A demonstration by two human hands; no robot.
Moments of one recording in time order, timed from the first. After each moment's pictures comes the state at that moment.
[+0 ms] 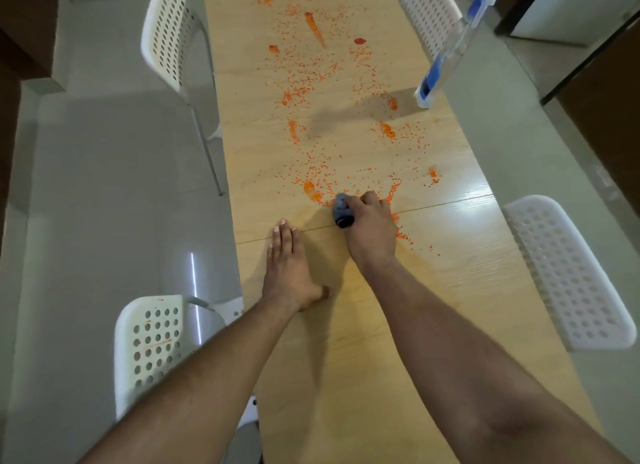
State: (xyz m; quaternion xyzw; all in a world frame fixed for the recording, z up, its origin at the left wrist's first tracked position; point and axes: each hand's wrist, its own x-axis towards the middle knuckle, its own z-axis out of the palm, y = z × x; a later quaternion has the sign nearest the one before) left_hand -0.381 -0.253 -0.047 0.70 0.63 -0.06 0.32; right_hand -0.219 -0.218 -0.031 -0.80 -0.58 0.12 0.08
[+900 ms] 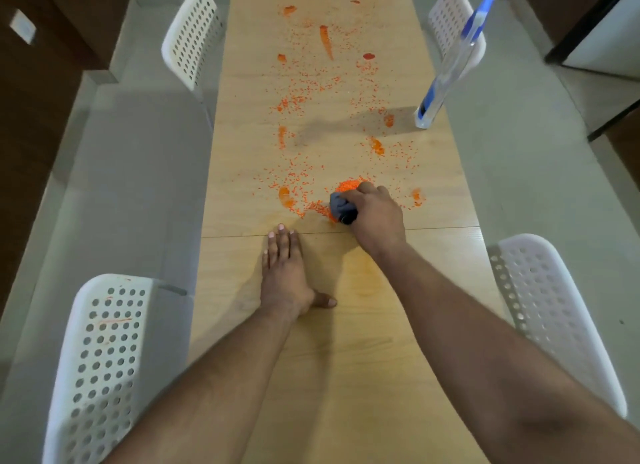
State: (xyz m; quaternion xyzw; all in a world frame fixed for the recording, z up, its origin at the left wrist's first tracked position) left_hand -0.275 -0.265 -0.049 0.63 0.73 -0.05 0.28; right_hand -0.100 -0.179 -0.022 -0.66 -0.73 0.12 0.09
